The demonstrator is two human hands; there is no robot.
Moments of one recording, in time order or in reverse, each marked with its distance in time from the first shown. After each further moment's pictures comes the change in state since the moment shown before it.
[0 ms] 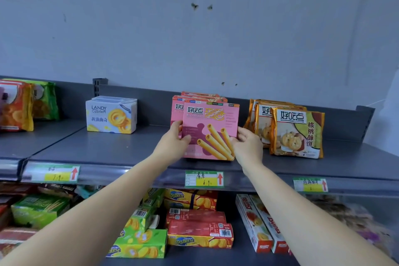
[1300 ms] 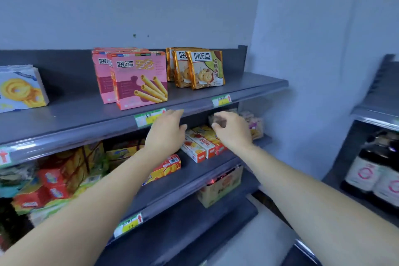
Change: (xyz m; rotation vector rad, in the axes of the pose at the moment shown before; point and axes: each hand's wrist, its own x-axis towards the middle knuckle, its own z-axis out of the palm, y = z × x) left_hand -0.147 0.024 0.033 0.385 -0.371 0.524; right_hand -0.196 -0.009 -0.100 -0.725 0.186 0.161
